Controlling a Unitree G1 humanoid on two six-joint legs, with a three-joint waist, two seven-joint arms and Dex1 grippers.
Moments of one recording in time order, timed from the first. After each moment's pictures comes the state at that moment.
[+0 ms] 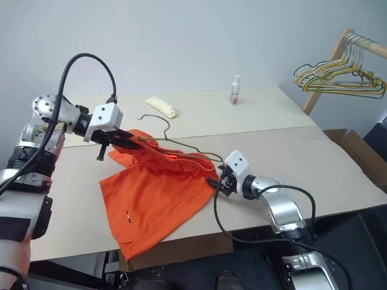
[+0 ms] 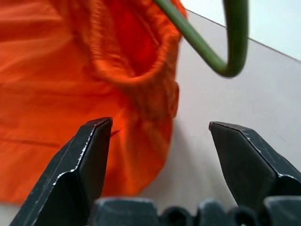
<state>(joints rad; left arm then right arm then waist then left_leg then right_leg) -1.02 0.75 -0.21 0.70 -0.06 -0.13 -1.60 -0.38 -0.40 0.13 0.09 0.17 0.42 0.76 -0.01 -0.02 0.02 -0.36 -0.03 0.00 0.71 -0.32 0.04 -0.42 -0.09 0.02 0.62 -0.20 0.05</state>
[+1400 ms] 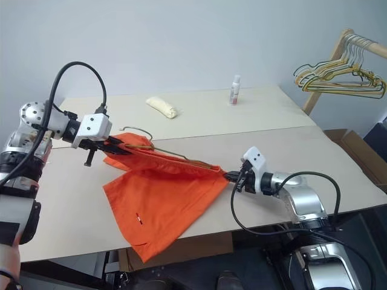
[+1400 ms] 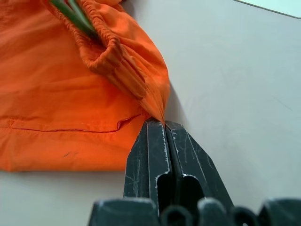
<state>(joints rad) -1.01 0.83 -0.29 0.81 -0.09 -0.34 -1.59 -0.42 -0.58 0.08 0.17 0.31 0.50 0.94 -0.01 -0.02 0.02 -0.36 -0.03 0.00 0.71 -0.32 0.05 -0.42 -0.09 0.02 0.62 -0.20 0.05</state>
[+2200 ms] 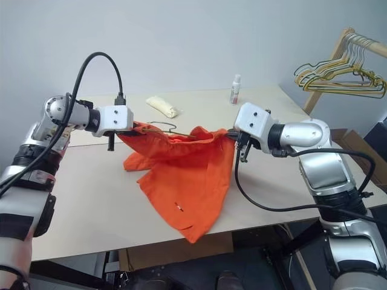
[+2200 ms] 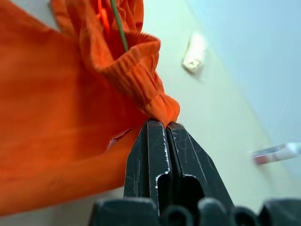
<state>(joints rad) -1.07 0.70 -0.28 0.79 0.13 -0.36 -1.25 -0.71 -0.78 0.15 -0.13 0.09 0.40 0.97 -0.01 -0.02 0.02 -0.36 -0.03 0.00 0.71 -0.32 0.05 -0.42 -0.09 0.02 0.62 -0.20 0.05</state>
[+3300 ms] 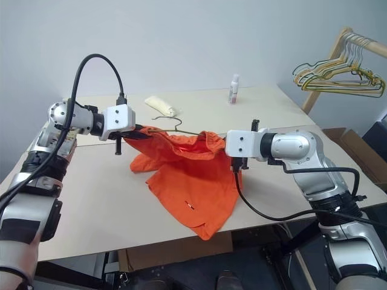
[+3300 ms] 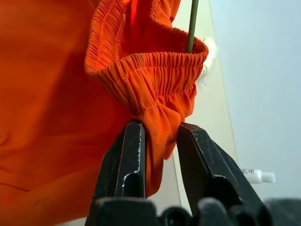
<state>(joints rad) -1.01 0.68 -0.22 0.72 0.06 -0.27 -1.29 -0.64 -0.78 0.23 -0.07 -0.11 0.05 0.98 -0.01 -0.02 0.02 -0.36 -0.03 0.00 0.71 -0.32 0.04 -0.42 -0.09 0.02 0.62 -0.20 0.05</state>
